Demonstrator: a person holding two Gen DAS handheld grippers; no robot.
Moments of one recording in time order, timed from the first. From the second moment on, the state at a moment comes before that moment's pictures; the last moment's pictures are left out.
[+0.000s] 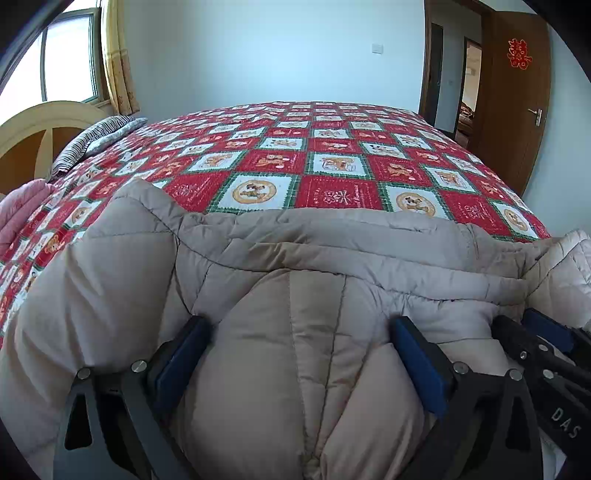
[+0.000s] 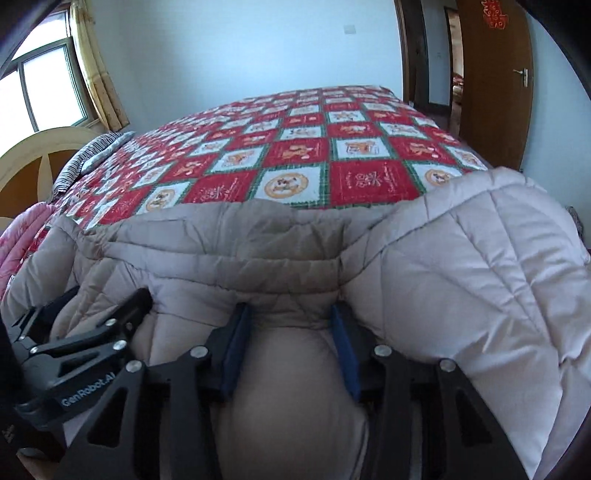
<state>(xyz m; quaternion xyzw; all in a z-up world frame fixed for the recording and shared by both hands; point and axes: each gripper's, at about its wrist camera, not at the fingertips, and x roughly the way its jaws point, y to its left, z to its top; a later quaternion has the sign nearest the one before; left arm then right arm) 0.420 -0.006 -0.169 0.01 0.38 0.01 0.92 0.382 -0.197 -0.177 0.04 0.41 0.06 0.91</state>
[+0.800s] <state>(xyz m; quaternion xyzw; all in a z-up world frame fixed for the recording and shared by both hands) 0.416 -0.003 -0.166 0.01 0.40 -0.01 0.92 0.380 -0.334 -0.178 0.07 0.41 -0.14 0.90</state>
